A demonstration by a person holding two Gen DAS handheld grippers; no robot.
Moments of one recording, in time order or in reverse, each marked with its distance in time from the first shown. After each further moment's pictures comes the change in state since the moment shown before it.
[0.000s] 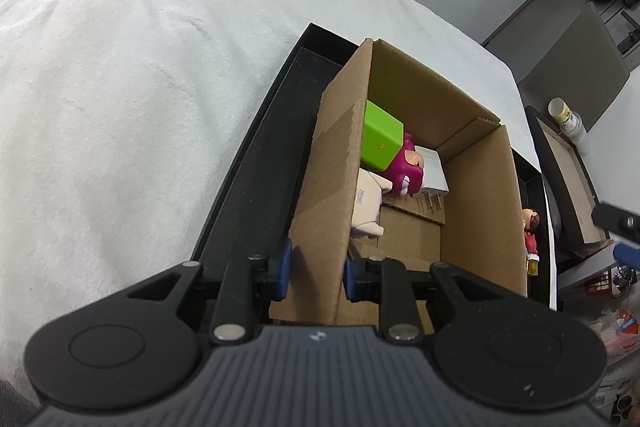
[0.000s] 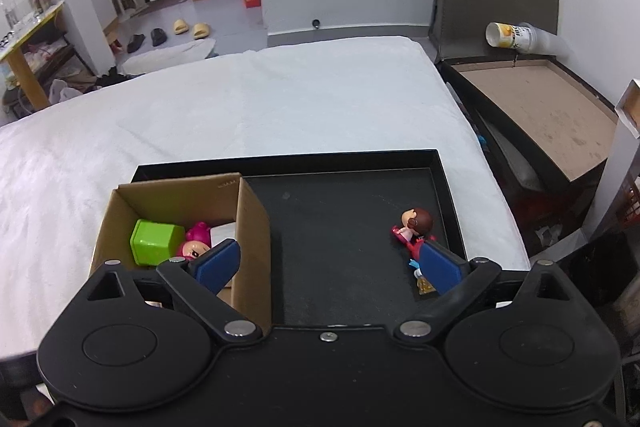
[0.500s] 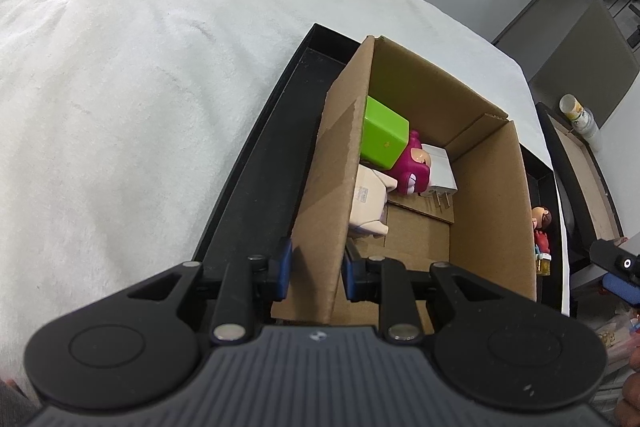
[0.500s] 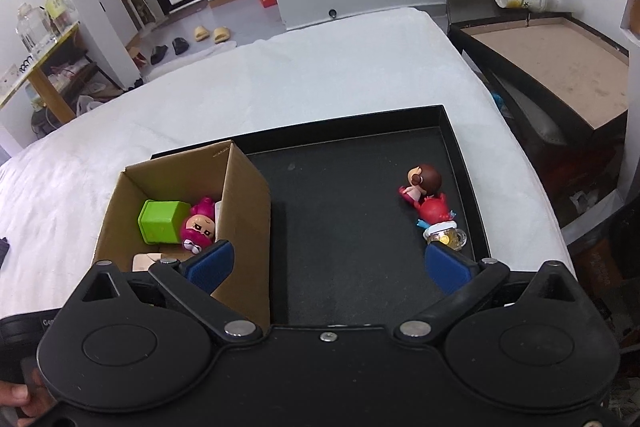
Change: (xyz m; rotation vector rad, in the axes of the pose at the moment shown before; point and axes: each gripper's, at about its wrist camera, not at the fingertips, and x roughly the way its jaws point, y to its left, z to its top) left arm 0.003 -0.008 -0.003 0.014 -0.009 0.049; right arm 0.010 -0.039 -0.032 0.083 0.003 0.124
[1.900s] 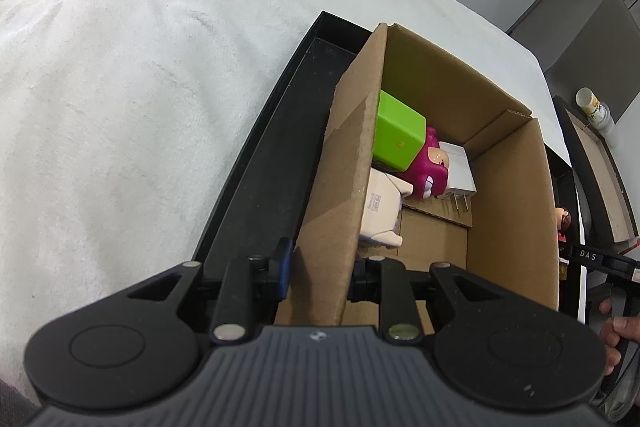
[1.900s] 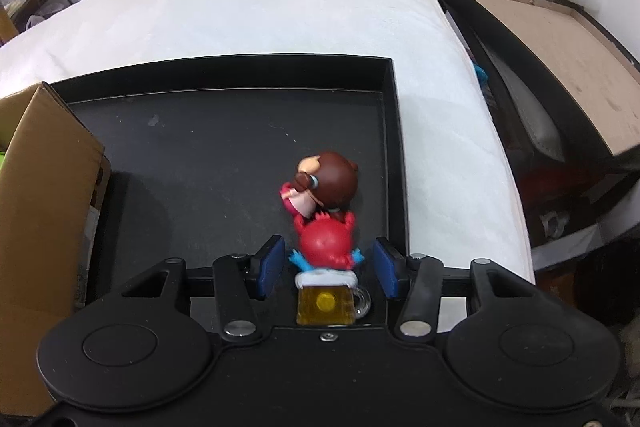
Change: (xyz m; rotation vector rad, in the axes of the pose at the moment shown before) left arm 0.022 -0.005 0.009 0.004 0.029 0.039; right arm 0.114 -0.061 0.020 -0.159 0.183 -0.152
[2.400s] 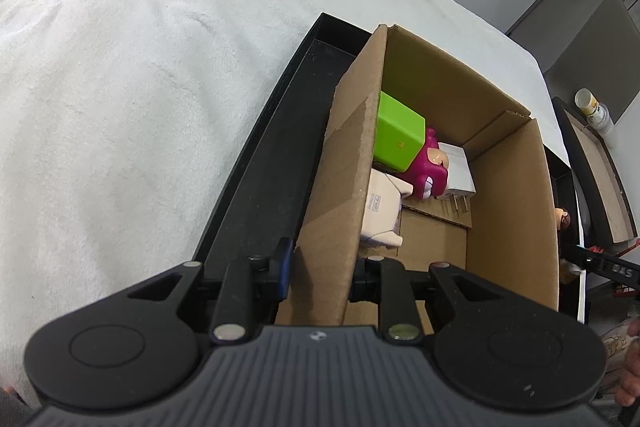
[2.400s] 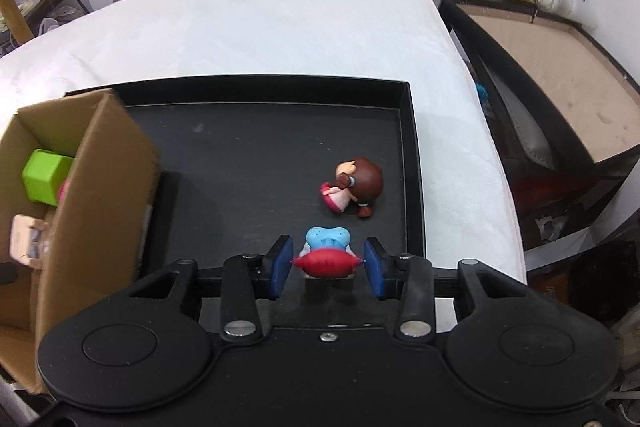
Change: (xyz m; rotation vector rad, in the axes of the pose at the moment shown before) left arm 0.000 0.000 0.000 0.003 -0.003 0.001; right arm -0.050 0.021 -0.004 -0.002 -0.040 0.015
